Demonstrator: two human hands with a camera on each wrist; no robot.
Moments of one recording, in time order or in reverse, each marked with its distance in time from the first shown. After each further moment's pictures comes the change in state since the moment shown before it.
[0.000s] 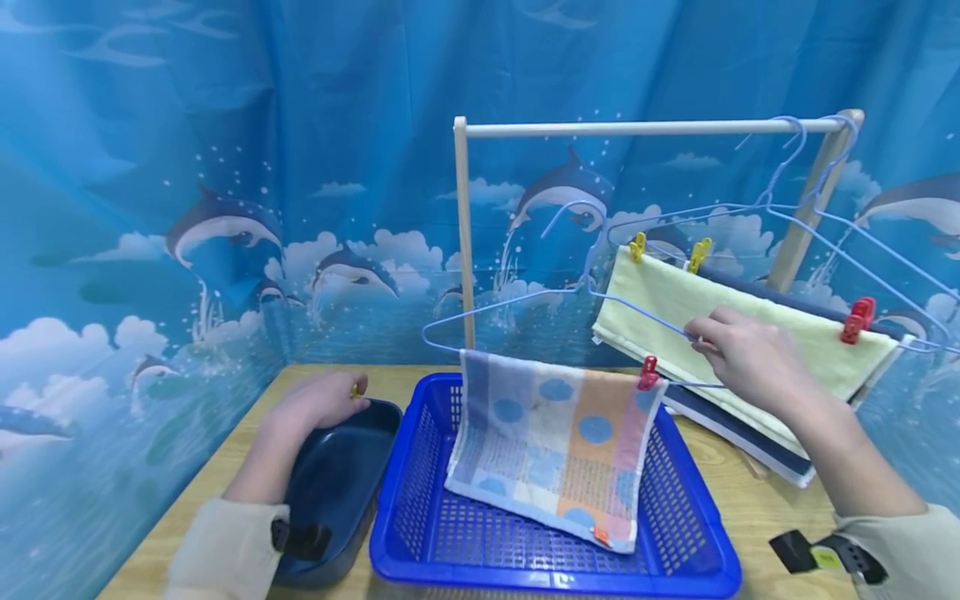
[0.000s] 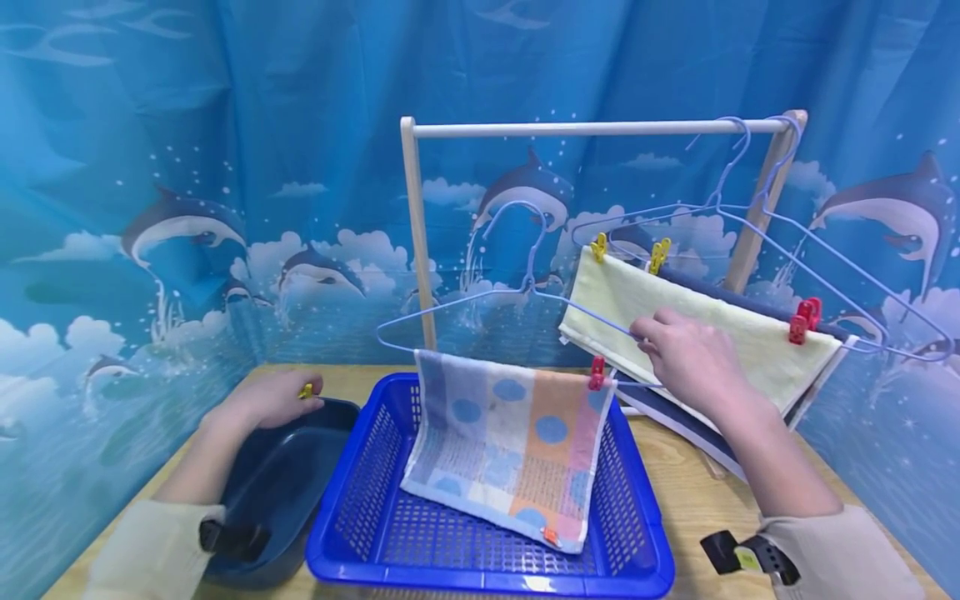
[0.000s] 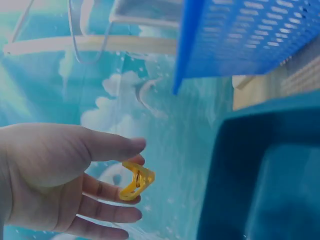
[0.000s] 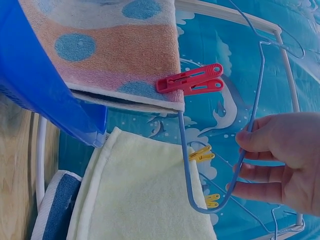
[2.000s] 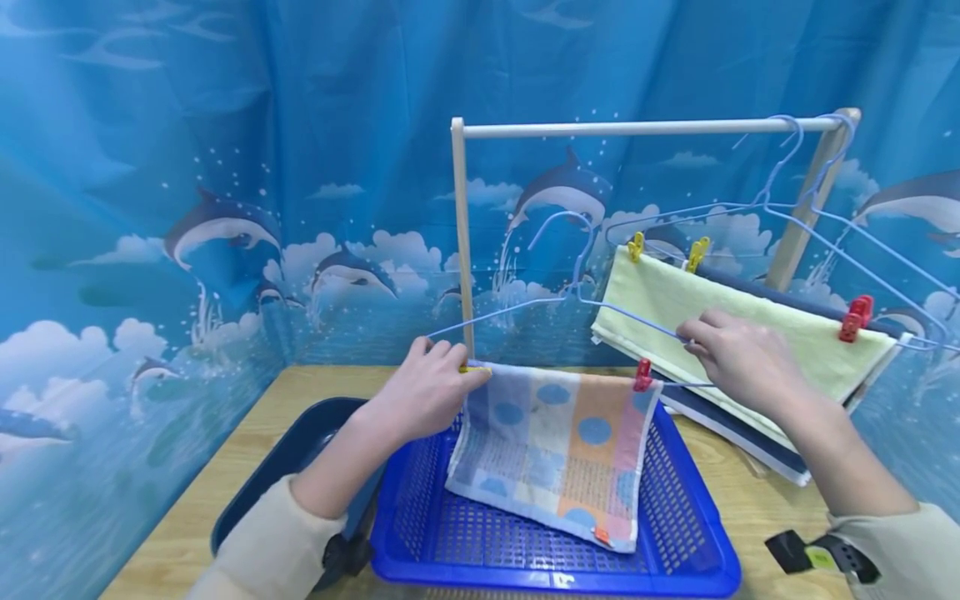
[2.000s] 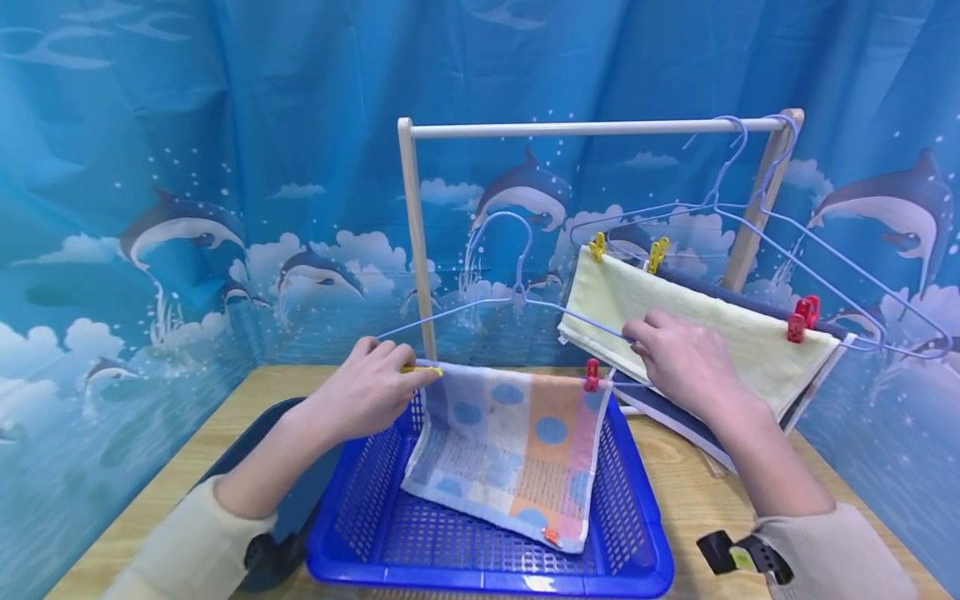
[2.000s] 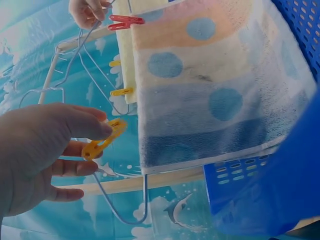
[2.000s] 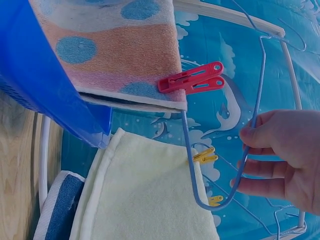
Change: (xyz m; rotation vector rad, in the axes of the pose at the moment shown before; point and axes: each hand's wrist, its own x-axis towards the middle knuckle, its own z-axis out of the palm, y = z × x) left_hand -0.010 0.122 -0.012 0.433 0.510 0.549; right_hand 0.000 -0.003 0.003 0.008 0.007 -0.031
